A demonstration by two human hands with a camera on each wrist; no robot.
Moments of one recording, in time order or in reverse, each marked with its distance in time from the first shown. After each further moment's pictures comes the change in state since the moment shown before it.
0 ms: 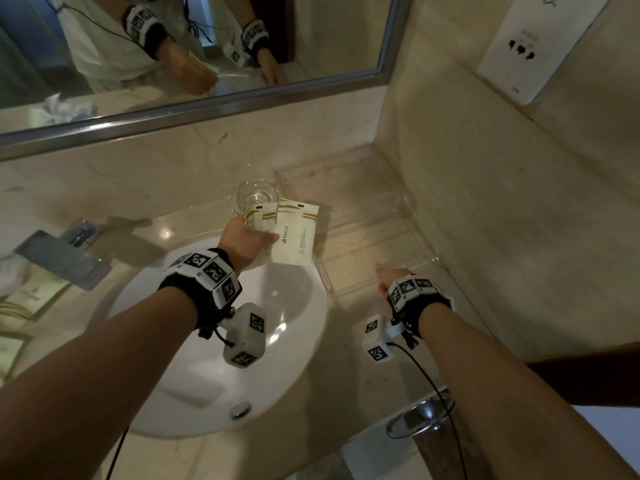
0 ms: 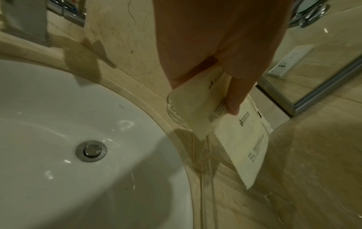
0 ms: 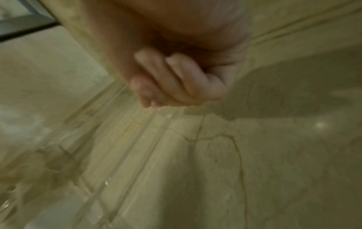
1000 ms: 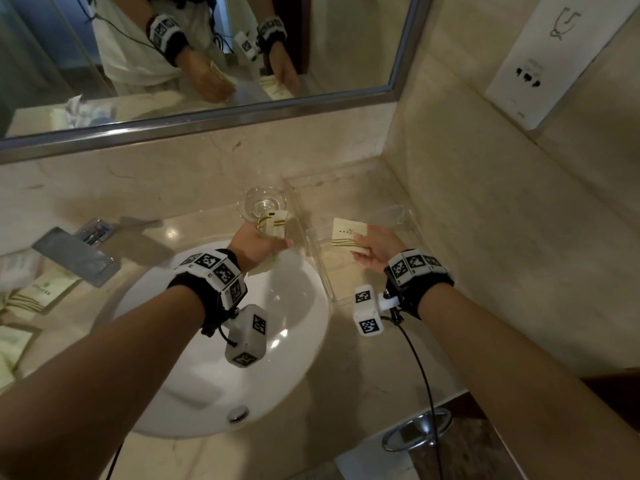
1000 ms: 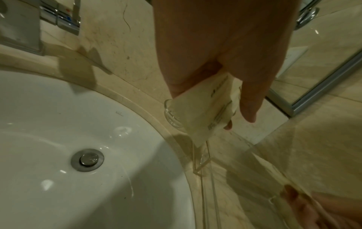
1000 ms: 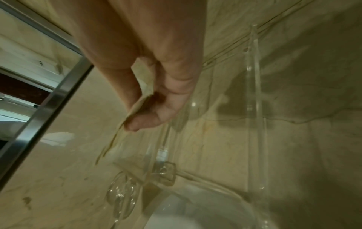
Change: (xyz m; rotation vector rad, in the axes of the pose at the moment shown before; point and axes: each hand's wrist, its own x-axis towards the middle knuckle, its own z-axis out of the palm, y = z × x) left_hand 0.003 0.001 -0.003 0.051 -0.063 0.043; right_hand -0.033 -0.079 0.001 0.630 -0.346 -0.210
